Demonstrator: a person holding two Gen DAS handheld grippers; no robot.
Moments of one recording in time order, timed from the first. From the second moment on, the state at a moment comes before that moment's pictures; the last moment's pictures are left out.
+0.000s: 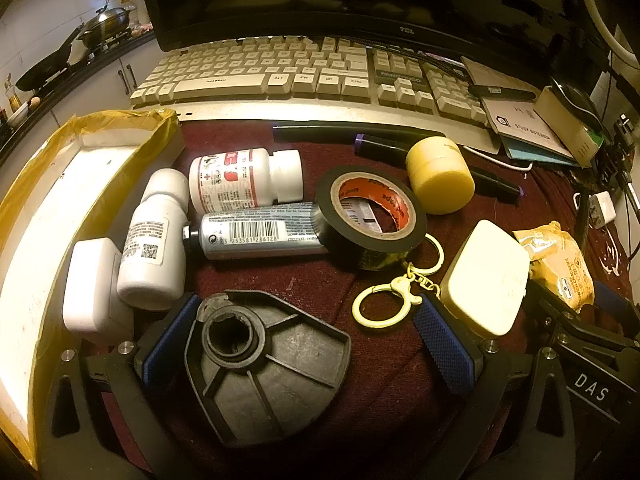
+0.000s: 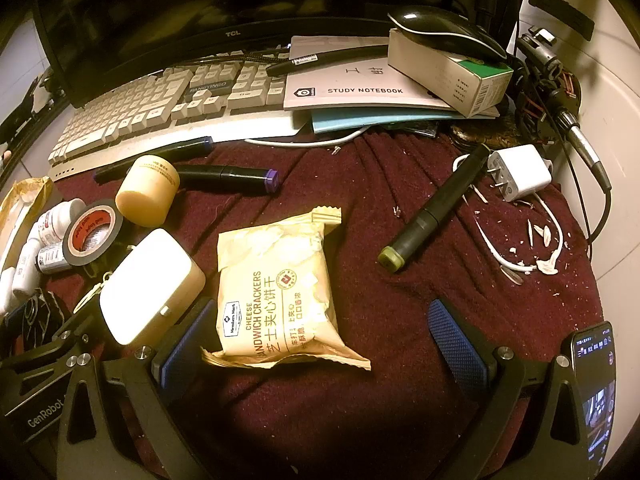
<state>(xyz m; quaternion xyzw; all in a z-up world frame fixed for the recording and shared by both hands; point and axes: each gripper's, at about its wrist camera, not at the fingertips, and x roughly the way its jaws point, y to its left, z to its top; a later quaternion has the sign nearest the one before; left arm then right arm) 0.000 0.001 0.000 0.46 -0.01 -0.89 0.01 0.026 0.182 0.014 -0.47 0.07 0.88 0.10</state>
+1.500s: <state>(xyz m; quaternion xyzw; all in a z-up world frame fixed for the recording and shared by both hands) 0.050 -0.041 0.031 0.50 -0.02 -0.86 -0.09 0.103 0.158 0.061 -0.39 0.07 0.92 0.04</state>
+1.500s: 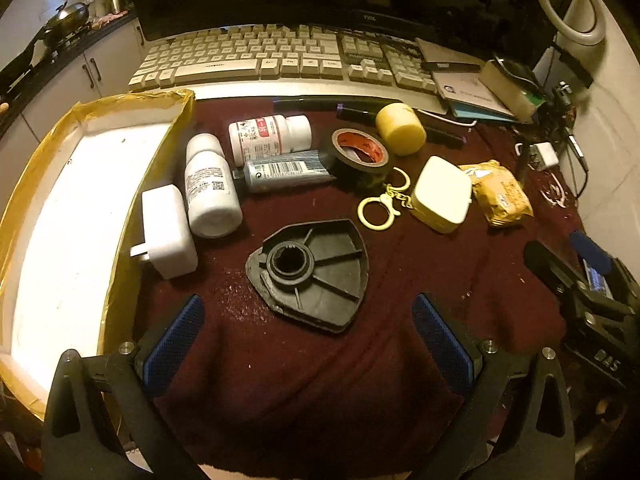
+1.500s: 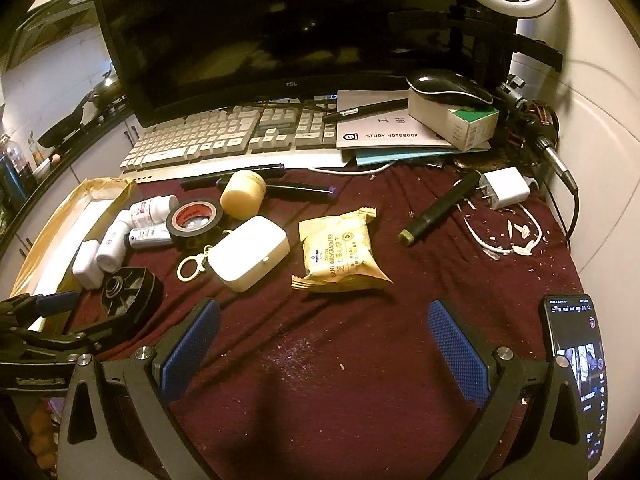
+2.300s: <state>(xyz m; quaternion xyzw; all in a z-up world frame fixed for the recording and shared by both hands) 0.034 -0.024 0.013 0.50 -0.06 -0.86 -0.08 0.097 0.159 0.057 -0.41 0.07 0.91 0.05</state>
